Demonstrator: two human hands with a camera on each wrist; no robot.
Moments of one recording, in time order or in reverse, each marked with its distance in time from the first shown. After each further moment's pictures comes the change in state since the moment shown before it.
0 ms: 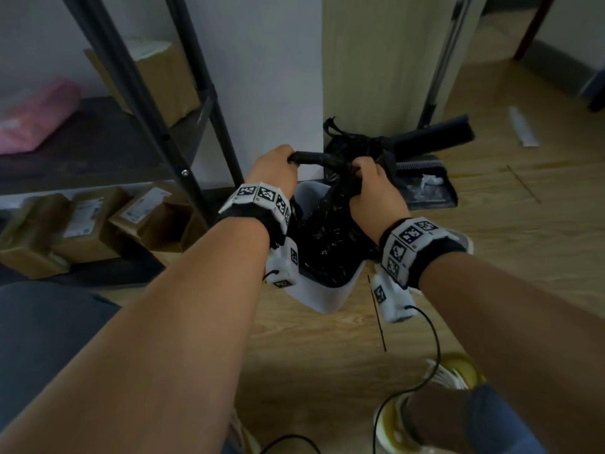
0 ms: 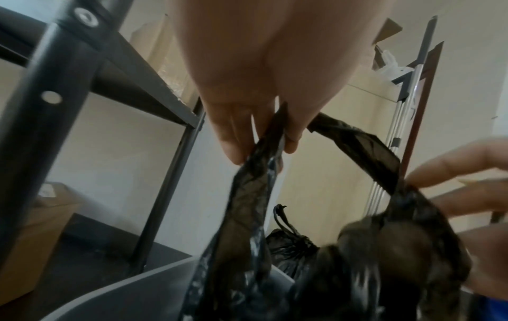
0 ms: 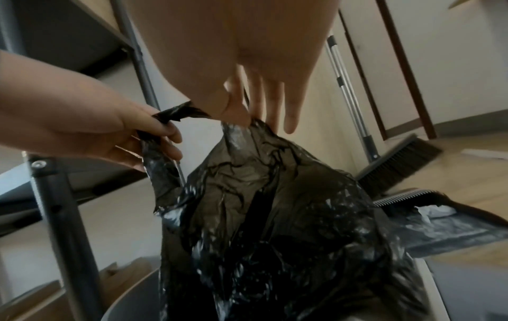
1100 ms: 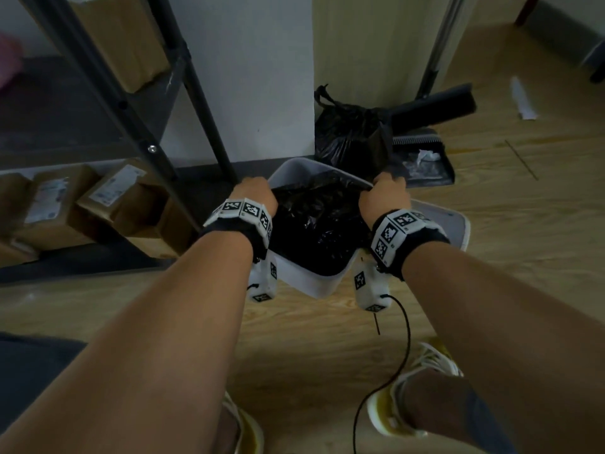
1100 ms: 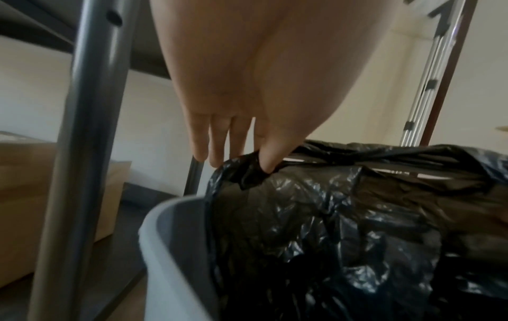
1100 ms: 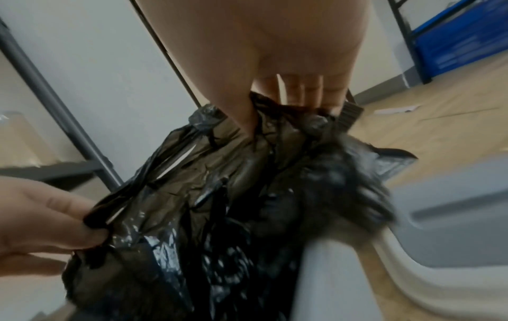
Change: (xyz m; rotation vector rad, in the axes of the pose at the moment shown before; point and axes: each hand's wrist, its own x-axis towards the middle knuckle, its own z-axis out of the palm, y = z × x) left_hand 0.001 -0.066 0.061 0.475 -0.251 -0.181; right_hand 0.020 0.051 0.045 -0.062 -0.067 0.515
